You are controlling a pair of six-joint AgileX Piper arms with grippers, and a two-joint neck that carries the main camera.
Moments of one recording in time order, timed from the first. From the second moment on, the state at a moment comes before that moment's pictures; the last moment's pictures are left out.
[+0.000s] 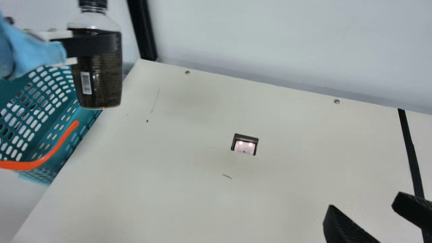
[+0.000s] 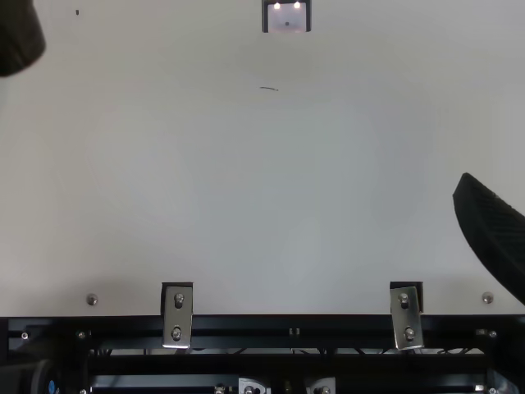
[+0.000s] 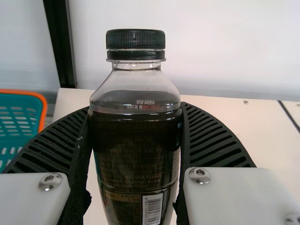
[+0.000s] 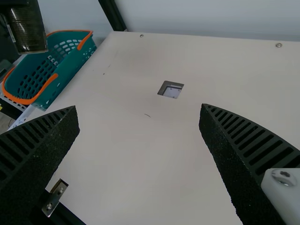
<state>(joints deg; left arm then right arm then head) 7.7 61.6 -59.9 -34.1 40.0 21.2 -16.7 43.0 -52.6 48.9 70.0 -37.2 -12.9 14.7</state>
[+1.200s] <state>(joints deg) -7.2 54.1 -58.2 -38.5 46.1 6.6 -16.7 43.0 -52.6 48.9 70.0 -37.2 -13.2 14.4</state>
